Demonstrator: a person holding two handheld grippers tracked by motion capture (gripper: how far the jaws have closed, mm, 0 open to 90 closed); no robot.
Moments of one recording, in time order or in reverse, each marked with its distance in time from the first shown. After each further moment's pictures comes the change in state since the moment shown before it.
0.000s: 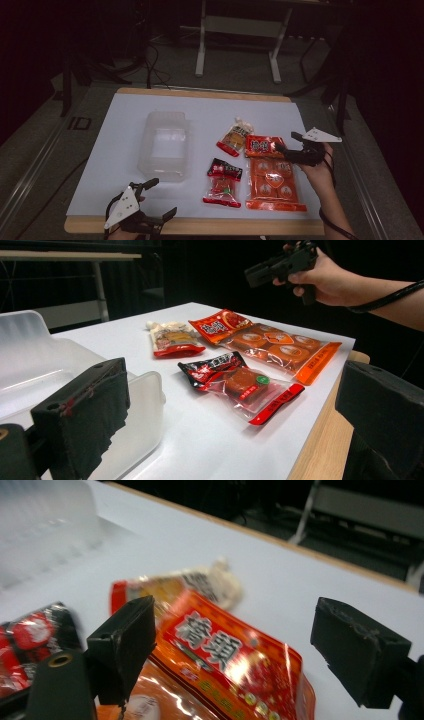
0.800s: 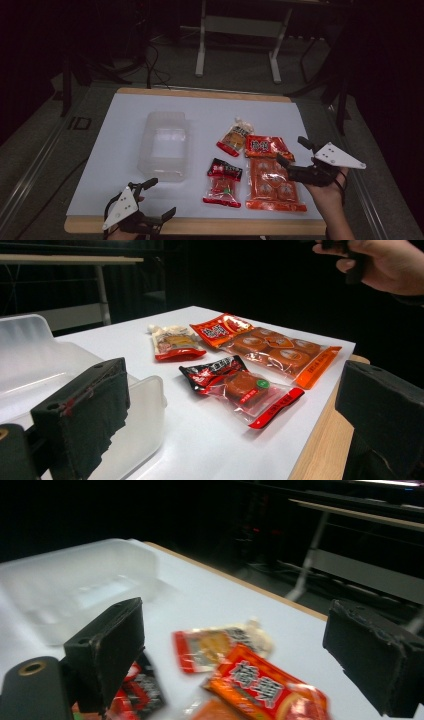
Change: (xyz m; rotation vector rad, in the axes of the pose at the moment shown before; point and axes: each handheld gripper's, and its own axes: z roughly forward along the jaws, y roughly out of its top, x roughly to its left) left arm -0.001 0.002 -0.003 -0.012 0.006 -0.001; right arm 0.075 0.029 -0.078 -0.210 0.000 -0.096
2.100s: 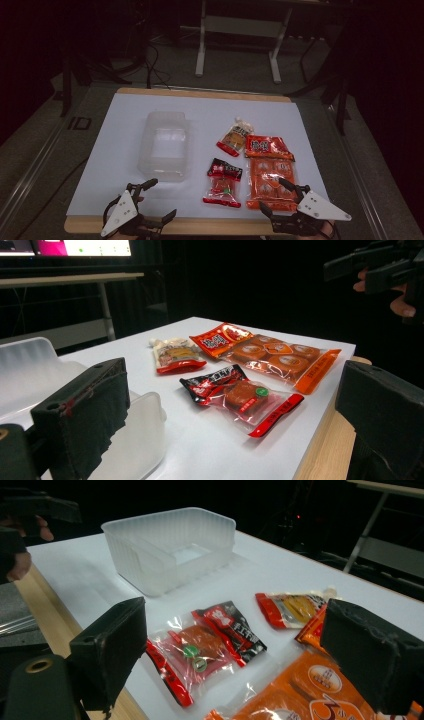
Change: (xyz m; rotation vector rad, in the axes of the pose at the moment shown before) left arm -0.007 0.004 -0.004 -0.032 0.005 0.057; right arm 0.096 -0.041 -0.043 0.031 0.126 -0.036
